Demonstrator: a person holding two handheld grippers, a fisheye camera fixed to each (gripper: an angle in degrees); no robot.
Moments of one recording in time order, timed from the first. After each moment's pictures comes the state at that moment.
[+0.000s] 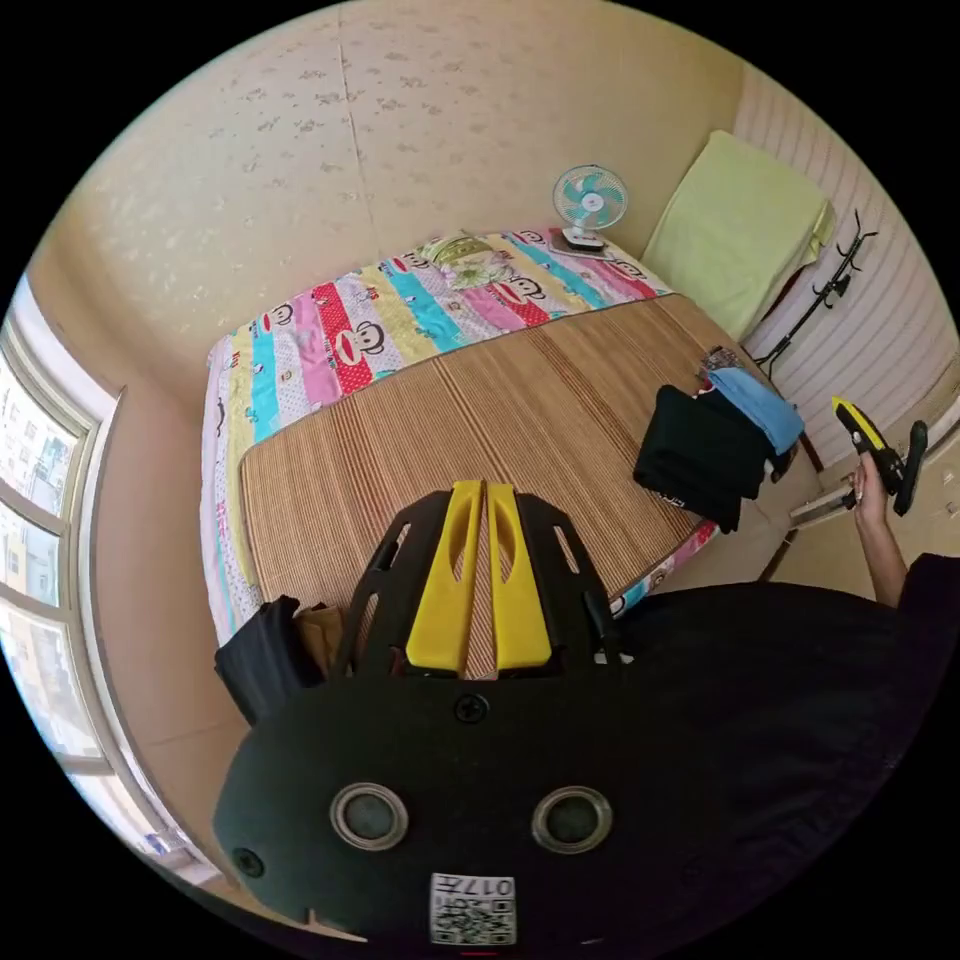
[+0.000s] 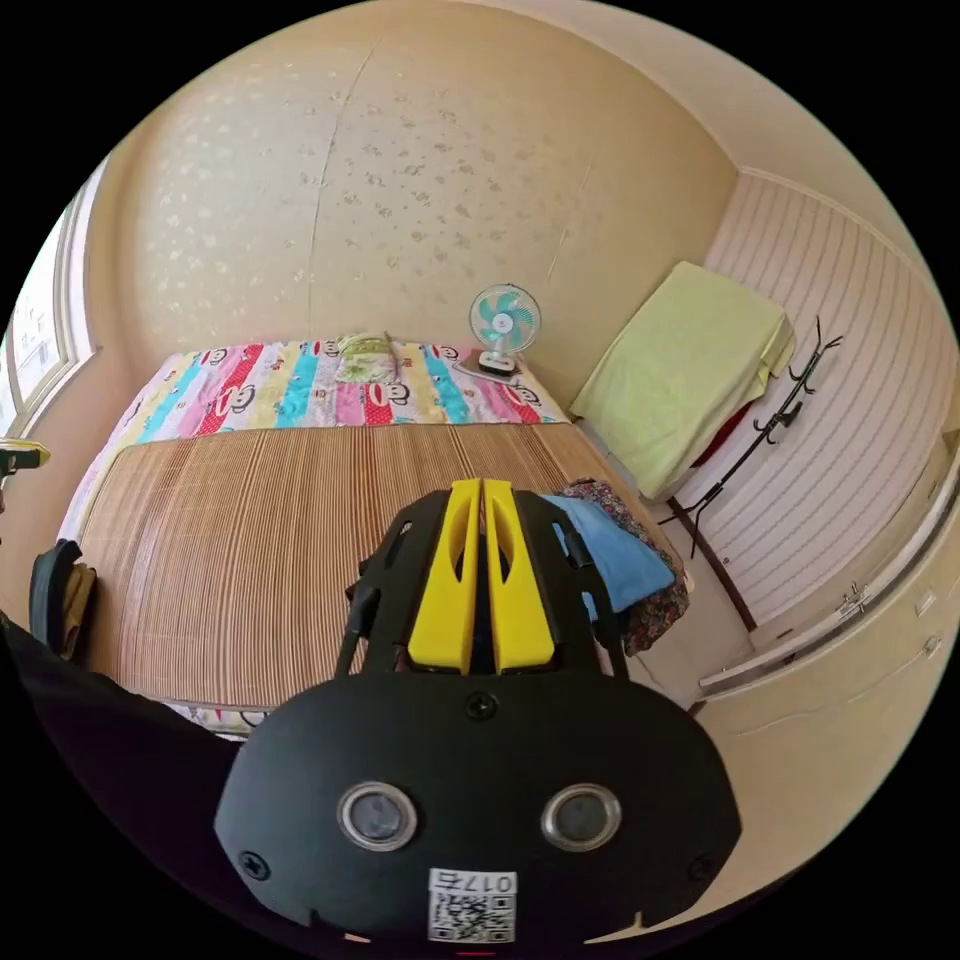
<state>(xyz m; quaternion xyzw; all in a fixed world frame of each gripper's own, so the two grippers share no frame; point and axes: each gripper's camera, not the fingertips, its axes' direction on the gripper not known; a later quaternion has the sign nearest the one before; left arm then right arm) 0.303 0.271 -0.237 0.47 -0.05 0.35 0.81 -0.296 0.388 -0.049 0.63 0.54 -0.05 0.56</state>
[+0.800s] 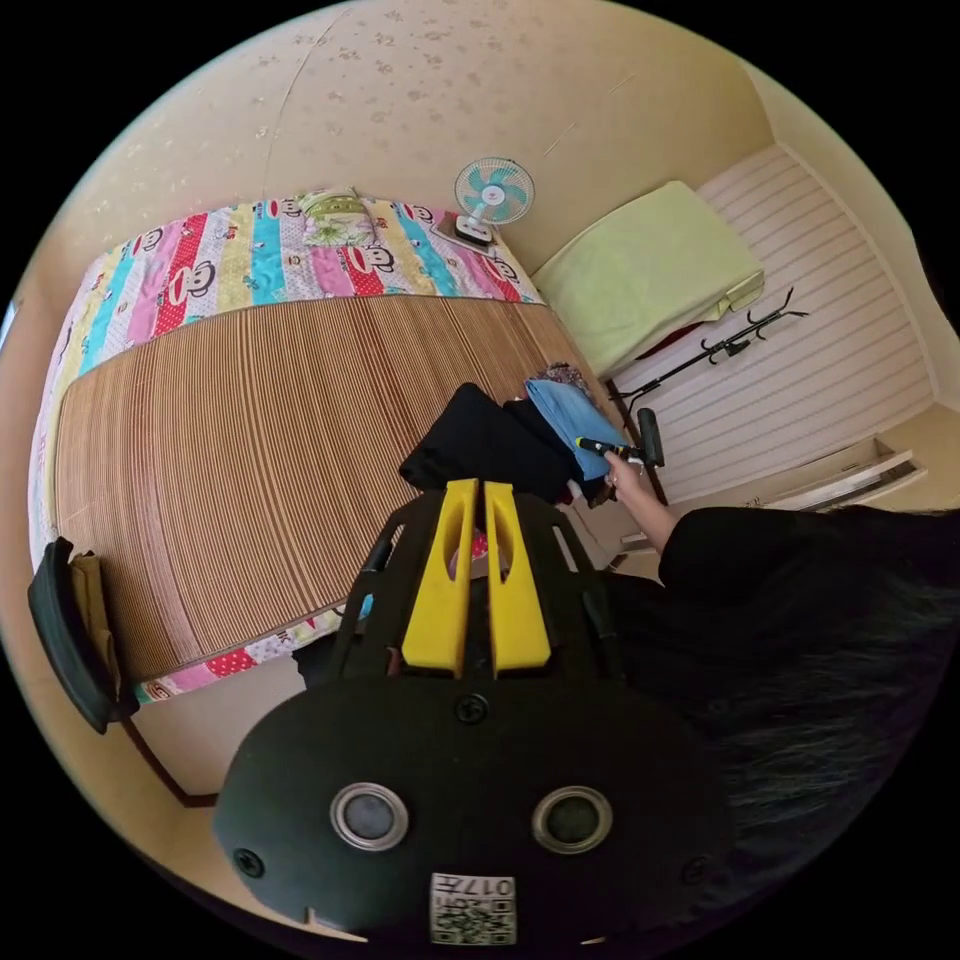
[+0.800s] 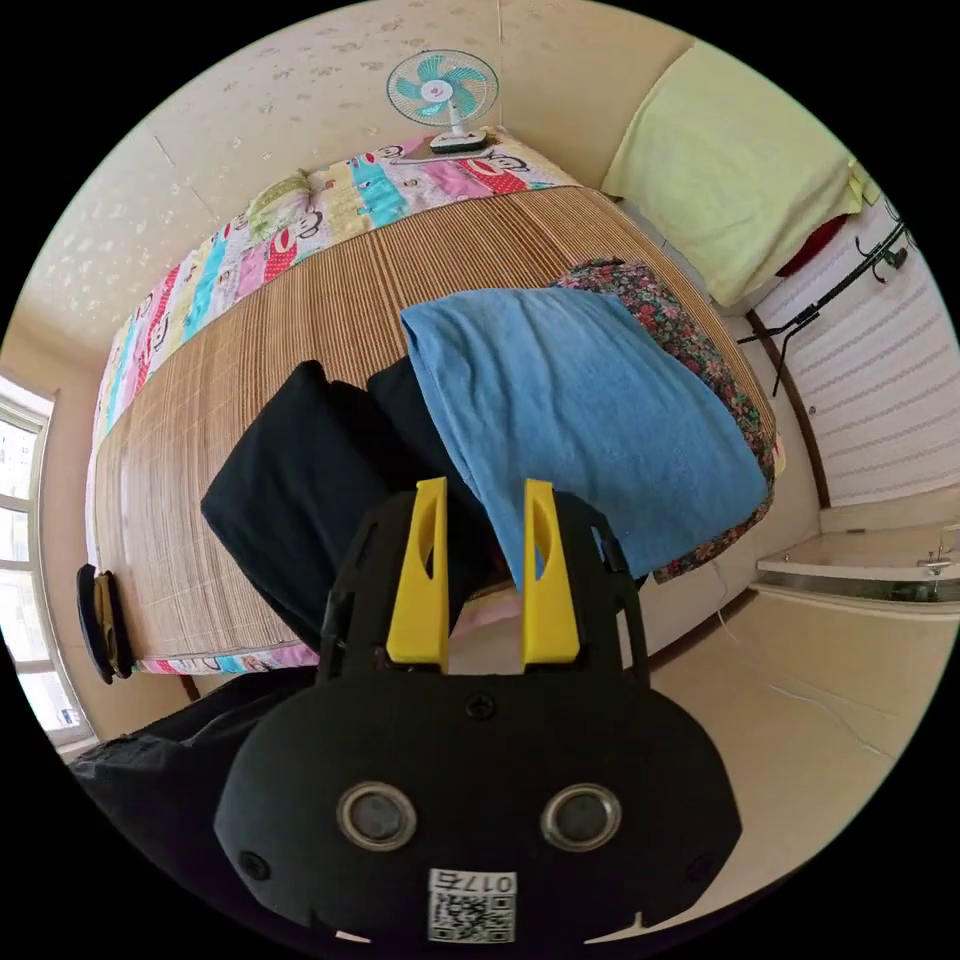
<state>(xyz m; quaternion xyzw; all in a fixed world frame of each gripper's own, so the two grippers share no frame) 0.455 0.311 -0.124 0.37 0.15 0.35 0.85 -0.103 0.348 -0.253 0.42 0.46 0.08 0.78</state>
